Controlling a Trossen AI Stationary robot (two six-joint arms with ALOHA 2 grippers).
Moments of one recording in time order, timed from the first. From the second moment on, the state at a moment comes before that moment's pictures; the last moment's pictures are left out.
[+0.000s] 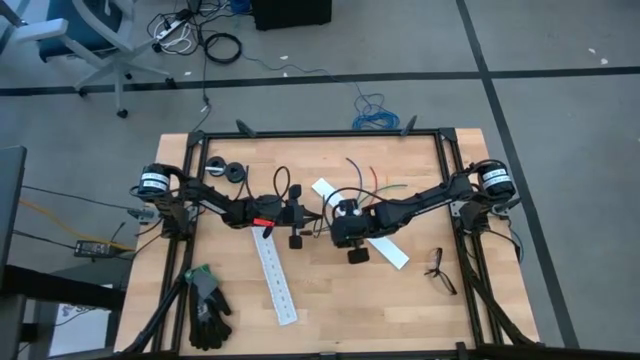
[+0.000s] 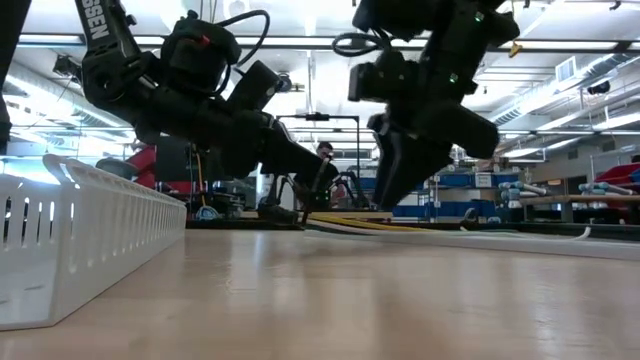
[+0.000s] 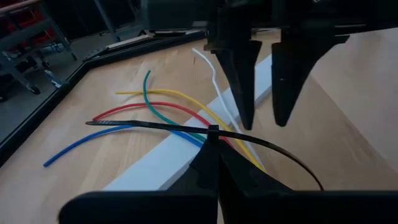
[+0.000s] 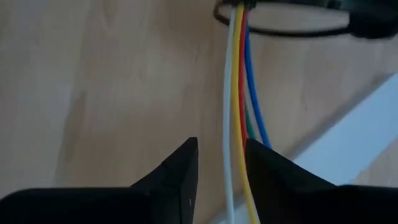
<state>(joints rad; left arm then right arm) 0.01 1.75 0.56 0.93 -0.09 0.23 0.17 1.78 1.13 -0.42 0.24 -0.11</state>
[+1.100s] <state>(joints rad) 0.01 1.75 0.56 0.93 -0.09 0.23 -0.01 1.78 0.94 -0.18 0.02 -0.19</state>
